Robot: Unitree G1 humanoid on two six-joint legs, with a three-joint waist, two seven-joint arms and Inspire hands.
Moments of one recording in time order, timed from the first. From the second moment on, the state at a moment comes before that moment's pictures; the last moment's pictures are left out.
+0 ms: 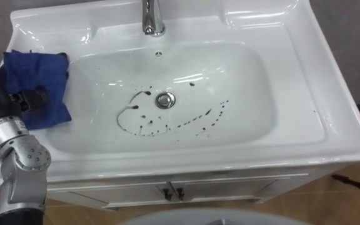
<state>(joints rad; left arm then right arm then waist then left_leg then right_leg) 0.15 0.33 0.25 0.22 0.56 -0.07 0.55 0.17 -0.34 -0.10 1.28 -0.09 0.09 0.27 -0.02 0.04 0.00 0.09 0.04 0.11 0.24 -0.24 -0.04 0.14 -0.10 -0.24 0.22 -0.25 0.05</state>
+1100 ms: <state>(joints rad) 0.15 0.30 0.19 0.36 0.56 -0.05 0.49 0.18 -0.34 -0.10 1.27 -0.08 0.08 0.27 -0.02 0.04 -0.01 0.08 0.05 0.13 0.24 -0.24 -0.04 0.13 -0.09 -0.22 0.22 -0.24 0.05</state>
